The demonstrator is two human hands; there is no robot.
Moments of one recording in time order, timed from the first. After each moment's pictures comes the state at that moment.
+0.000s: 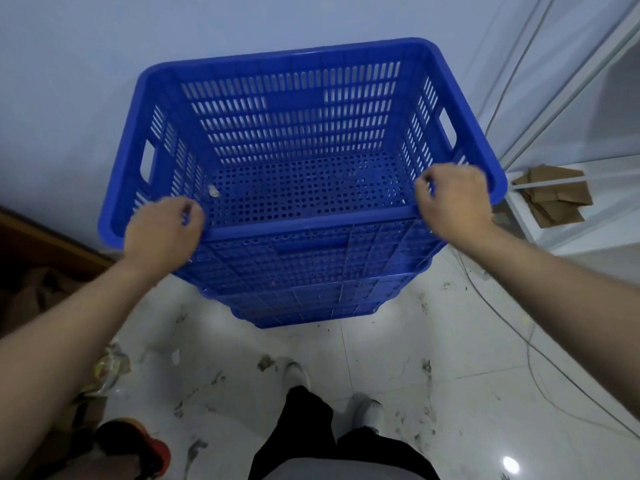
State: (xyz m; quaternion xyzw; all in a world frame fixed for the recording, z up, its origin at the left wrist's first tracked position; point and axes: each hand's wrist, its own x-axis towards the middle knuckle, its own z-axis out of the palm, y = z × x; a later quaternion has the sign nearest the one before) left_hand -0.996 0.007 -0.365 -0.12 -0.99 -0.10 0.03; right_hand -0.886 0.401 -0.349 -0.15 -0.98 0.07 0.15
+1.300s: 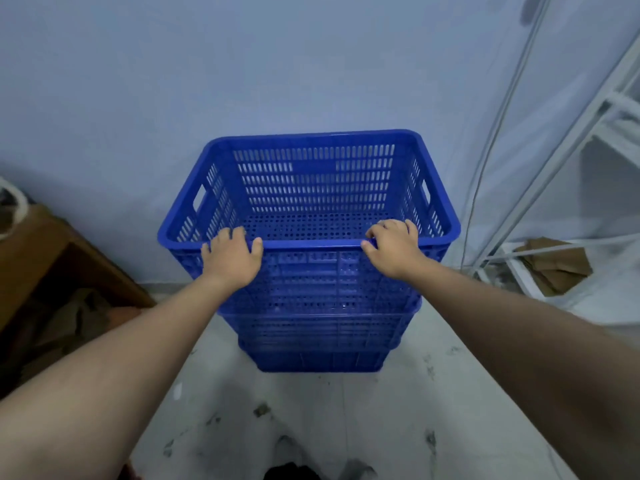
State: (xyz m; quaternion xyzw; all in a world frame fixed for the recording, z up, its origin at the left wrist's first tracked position) left_hand -0.908 0.078 -0.314 -0.02 -0.99 -0.10 -0.04; right_hand -0.866 0.370 -0.330 -0.04 -0.99 0.14 -0.02
